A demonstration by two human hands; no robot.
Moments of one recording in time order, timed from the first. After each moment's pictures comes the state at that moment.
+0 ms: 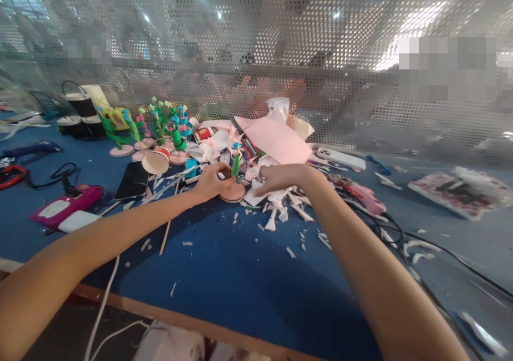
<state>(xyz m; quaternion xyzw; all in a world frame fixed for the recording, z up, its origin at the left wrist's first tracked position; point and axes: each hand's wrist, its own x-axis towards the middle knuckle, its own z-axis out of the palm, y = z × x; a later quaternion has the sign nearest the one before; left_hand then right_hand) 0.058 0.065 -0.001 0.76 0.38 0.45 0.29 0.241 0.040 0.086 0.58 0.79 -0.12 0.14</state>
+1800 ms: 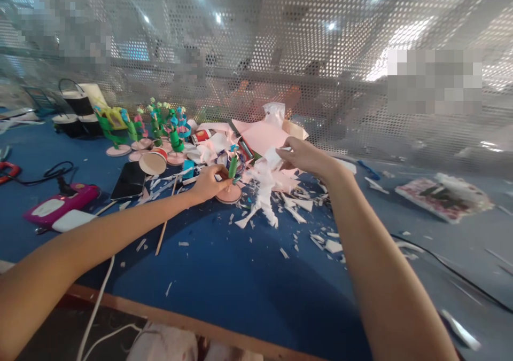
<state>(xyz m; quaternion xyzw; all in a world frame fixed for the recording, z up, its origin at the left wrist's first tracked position) 0.058 0.067 -0.001 0.77 0.40 0.44 0.24 0.279 0.039 0.109 0.69 0.68 -0.17 -0.17</state>
